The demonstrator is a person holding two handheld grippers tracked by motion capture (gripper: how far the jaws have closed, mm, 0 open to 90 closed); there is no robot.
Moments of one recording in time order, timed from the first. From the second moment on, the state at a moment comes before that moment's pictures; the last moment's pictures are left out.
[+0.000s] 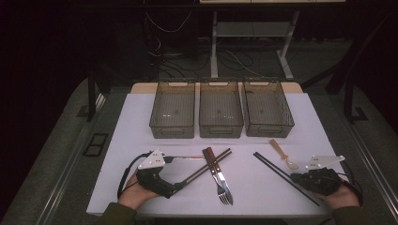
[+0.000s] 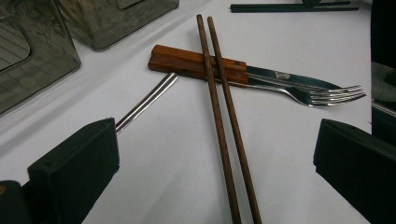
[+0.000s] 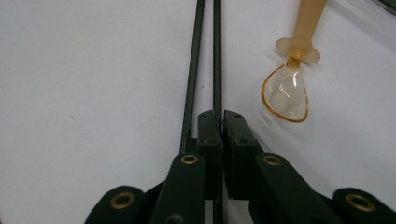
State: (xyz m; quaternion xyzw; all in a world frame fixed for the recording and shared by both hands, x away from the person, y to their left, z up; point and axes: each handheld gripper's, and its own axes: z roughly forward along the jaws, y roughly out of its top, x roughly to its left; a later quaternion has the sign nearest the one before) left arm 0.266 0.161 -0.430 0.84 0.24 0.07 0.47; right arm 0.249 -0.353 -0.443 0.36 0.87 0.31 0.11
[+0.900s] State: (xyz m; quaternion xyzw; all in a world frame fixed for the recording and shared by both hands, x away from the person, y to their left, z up) left arm 0.266 0.161 -0.430 0.85 0.24 0.07 0.47; right arm 0.246 -0.358 -0.419 0.35 0.86 0.34 0.11
